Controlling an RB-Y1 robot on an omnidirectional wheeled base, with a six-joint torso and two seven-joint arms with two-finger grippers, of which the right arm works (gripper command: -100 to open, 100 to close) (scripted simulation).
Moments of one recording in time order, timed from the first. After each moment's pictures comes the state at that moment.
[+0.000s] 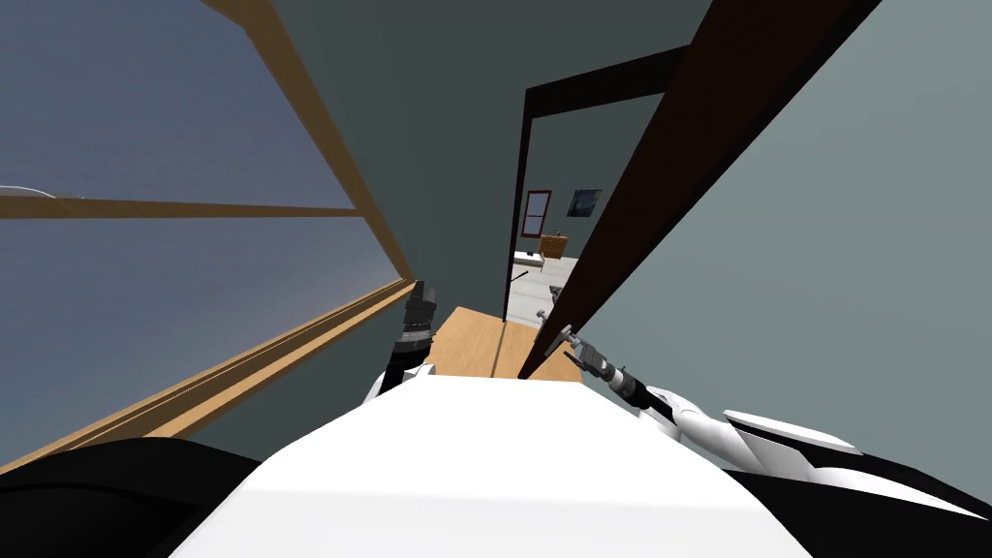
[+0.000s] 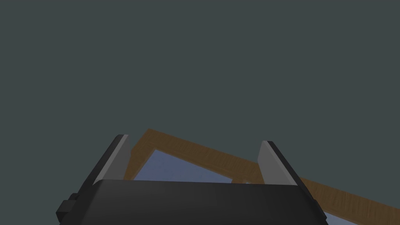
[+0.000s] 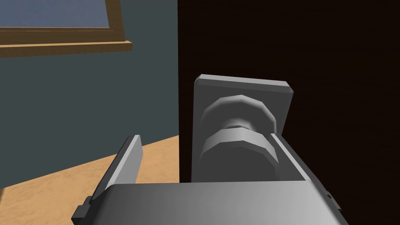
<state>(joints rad) -0.17 -1.09 1.28 -0.82 -0.67 -1.54 -1.96</state>
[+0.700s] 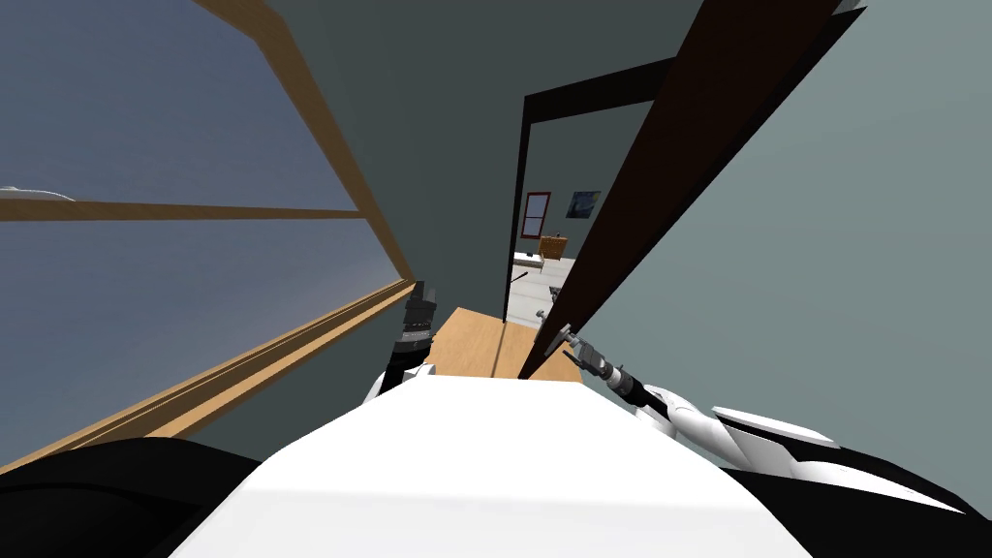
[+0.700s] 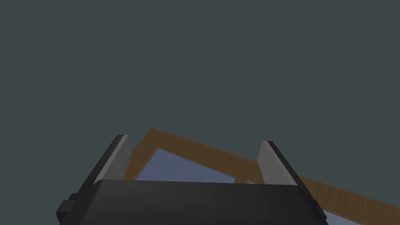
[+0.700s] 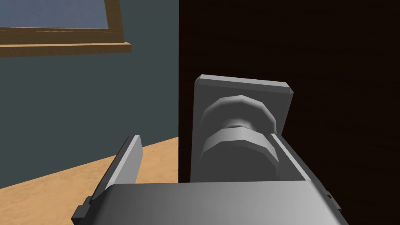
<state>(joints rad) -0.18 -1.06 1.28 -0.76 -0.67 -1.55 -1.97</state>
